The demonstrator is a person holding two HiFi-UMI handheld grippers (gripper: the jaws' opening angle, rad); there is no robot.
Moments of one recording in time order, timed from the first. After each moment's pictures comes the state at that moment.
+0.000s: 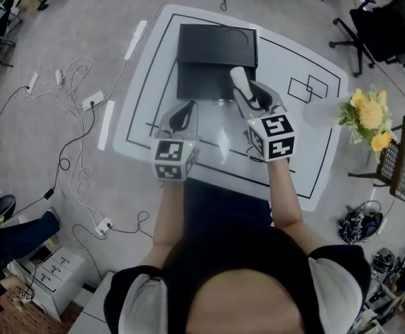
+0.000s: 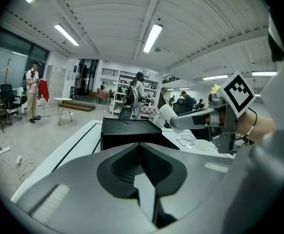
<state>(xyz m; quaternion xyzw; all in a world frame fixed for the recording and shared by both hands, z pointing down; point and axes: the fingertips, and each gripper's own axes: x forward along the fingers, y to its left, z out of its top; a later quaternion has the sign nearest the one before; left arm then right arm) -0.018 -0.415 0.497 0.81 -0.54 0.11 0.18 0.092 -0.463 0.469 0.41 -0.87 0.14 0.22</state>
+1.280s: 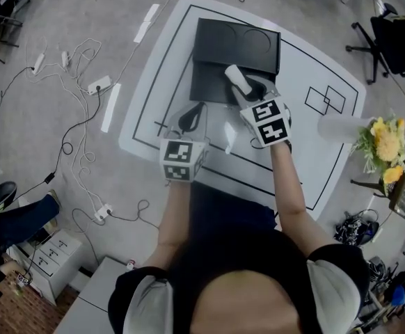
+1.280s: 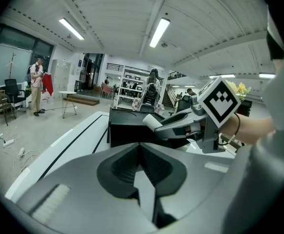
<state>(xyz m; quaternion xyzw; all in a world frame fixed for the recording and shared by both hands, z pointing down) -0.036 -0.428 0.535 0.79 -0.56 0.13 0.22 0.040 -0.502 0.544 0.32 -0.88 0.11 0.34</state>
